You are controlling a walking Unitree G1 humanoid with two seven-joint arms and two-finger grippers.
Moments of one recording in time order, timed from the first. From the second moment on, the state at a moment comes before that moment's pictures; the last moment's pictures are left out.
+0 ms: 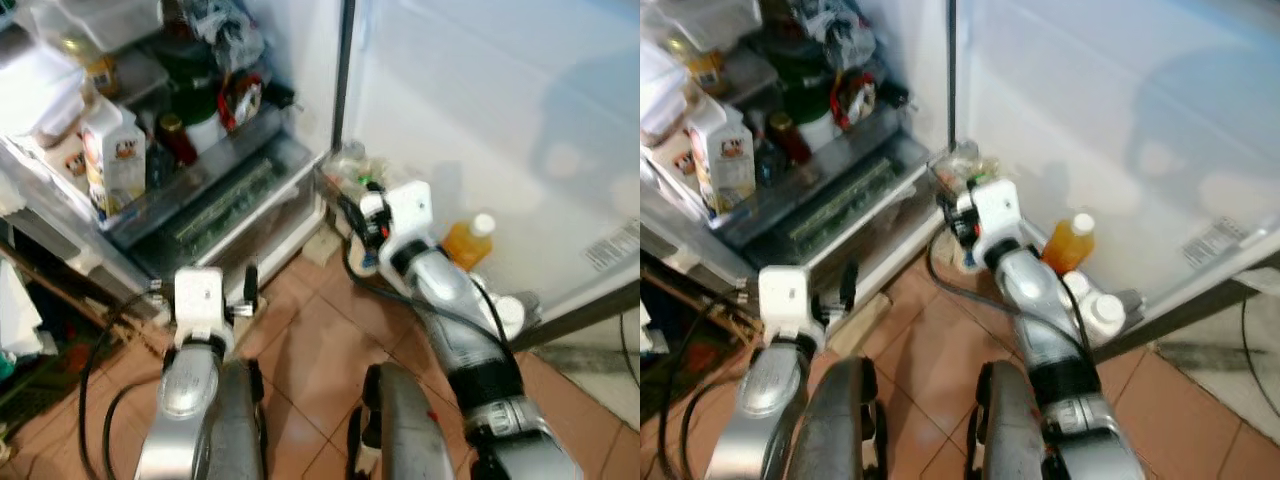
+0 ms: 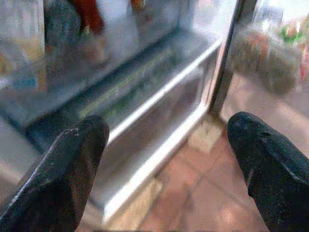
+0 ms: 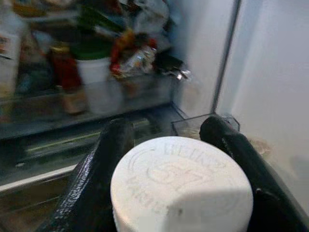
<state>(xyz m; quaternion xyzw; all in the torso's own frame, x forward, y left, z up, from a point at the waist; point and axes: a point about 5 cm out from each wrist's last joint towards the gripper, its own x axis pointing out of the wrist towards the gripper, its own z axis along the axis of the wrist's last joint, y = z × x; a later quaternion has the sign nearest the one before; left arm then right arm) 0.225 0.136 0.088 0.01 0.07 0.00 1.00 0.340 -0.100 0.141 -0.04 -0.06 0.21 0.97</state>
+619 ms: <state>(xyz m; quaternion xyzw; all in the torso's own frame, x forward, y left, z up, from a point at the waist) 0.194 0.142 0.105 0.01 0.09 0.00 1.00 0.369 -0.142 0.148 -0.10 -0.09 0.04 0.99</state>
